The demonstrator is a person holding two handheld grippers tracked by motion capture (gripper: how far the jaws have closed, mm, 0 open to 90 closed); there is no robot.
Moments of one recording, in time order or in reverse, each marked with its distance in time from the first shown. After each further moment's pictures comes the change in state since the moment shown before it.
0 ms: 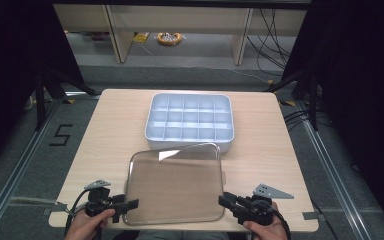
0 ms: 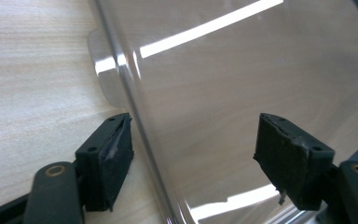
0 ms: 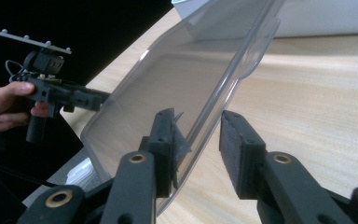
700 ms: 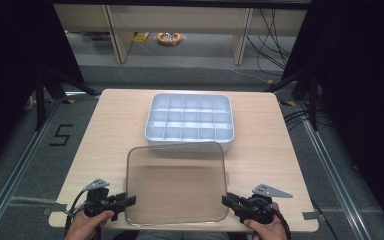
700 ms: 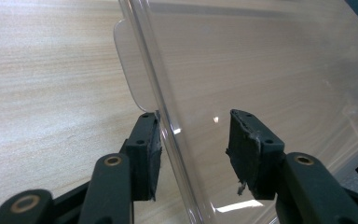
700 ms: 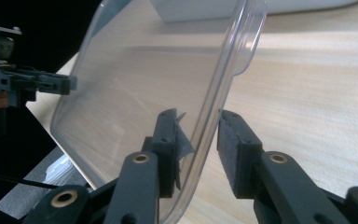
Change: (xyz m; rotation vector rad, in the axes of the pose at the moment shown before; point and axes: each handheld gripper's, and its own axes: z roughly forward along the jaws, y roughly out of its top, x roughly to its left) left arm -0.007 -0.001 -0.006 -0.060 0.018 0.078; right arm -0.010 -0.006 0.002 0.073 -0.103 0.069
